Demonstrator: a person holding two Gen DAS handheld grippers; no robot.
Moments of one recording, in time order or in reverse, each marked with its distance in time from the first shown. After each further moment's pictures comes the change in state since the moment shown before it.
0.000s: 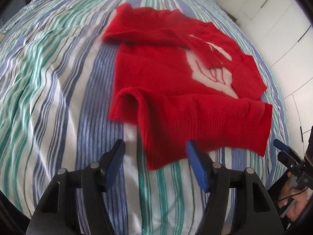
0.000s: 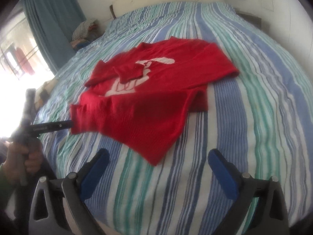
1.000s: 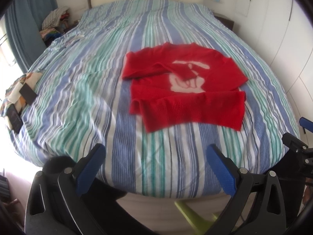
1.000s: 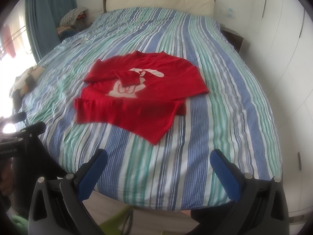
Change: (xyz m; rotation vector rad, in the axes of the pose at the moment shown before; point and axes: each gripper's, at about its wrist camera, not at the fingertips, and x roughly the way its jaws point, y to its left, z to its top) left arm -0.151 -0.081 -0.063 0.150 -0.185 0.286; right arm -0.115 0.088 -0.003 -0.119 0.002 -0.326
